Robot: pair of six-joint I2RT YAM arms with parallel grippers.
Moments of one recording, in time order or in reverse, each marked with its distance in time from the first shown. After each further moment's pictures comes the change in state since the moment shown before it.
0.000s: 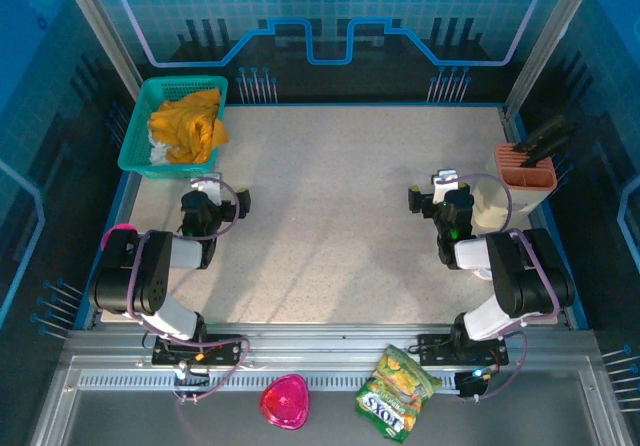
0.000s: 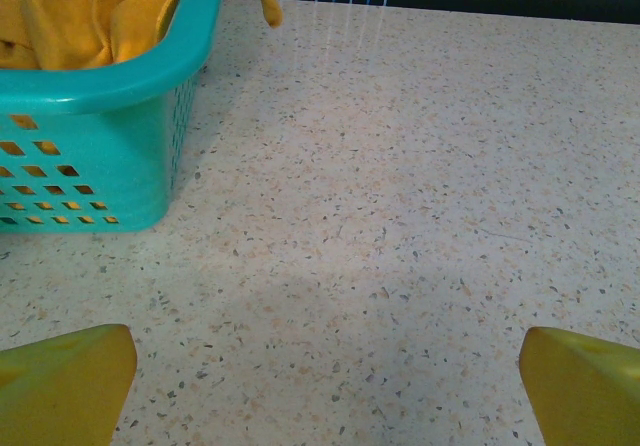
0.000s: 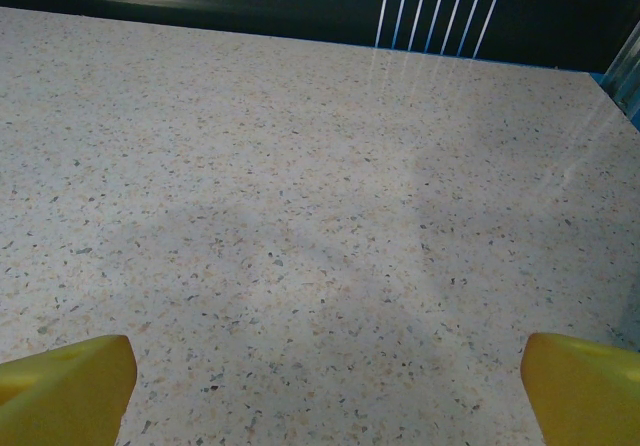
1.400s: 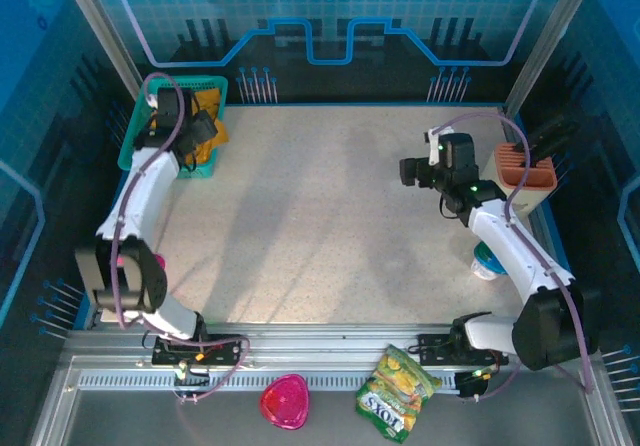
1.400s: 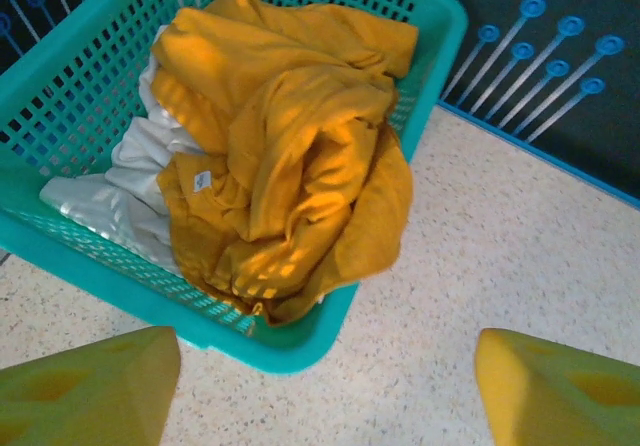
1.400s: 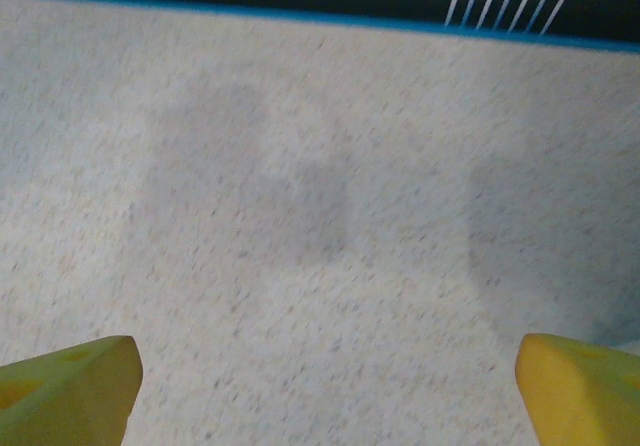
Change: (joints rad) left arm 0.036 0.040 1.118 -1.444 -0.286 -0.387; right arm 0.131 -0.272 0.626 -1.215 -0.011 0.132
